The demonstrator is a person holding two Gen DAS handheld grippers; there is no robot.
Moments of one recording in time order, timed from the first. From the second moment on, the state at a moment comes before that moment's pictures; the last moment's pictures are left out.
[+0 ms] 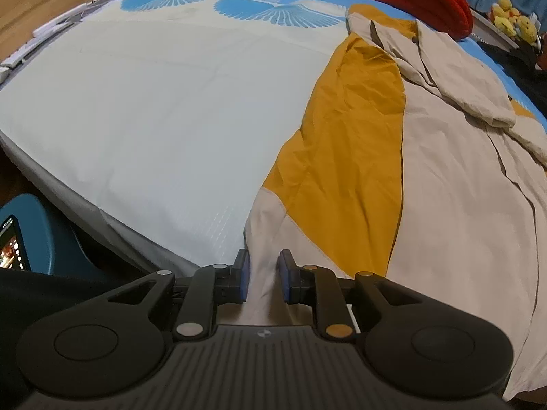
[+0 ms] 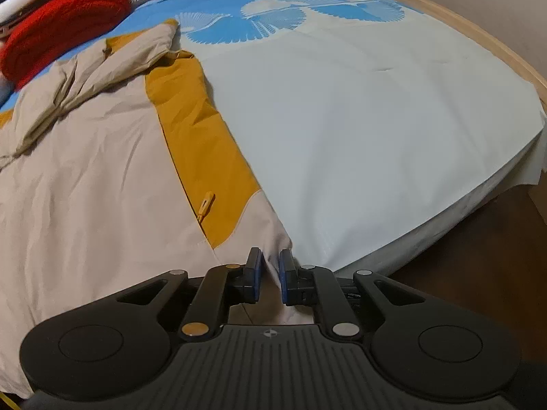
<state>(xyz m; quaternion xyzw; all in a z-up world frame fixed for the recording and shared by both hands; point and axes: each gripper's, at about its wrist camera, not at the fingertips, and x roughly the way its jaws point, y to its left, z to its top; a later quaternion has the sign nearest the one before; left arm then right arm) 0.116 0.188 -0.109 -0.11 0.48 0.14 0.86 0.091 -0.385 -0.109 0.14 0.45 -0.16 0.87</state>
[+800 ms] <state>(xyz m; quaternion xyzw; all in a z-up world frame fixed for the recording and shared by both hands) 0.113 0.173 -0.105 -0.07 0.48 0.12 0.87 0.096 -0.375 -0.111 0.11 0.45 -0.15 0.87</state>
